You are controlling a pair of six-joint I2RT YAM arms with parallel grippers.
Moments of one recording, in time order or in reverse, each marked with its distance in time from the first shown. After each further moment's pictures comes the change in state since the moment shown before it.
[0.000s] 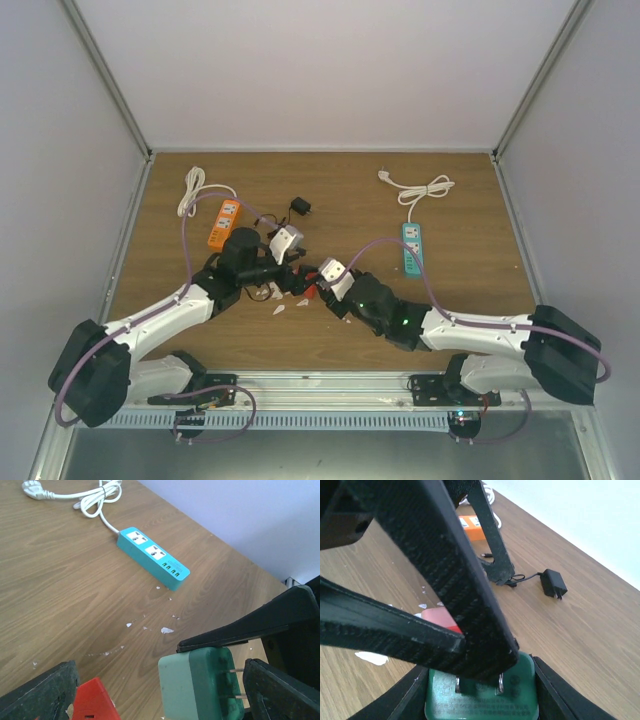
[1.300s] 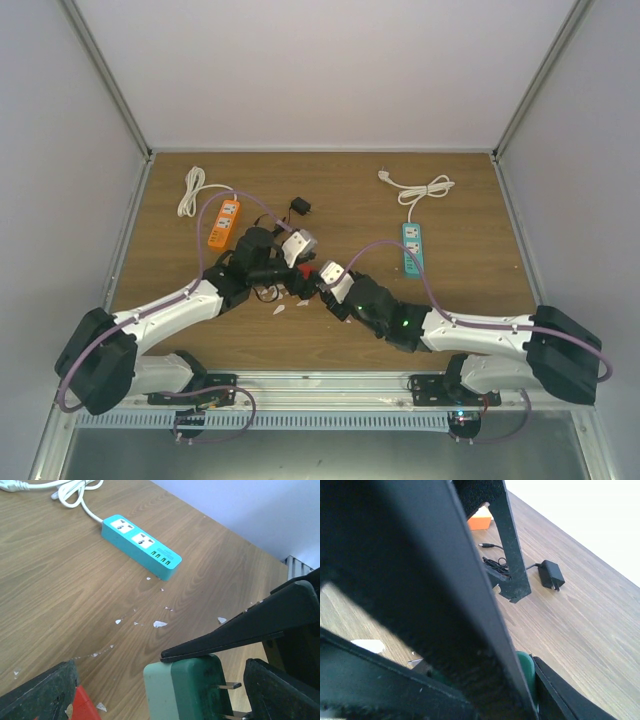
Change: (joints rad) left arm -0.081 0.068 0.051 -0.041 -0.029 0.070; right arm 0.023 -0.003 0.003 -0.060 0.047 0.000
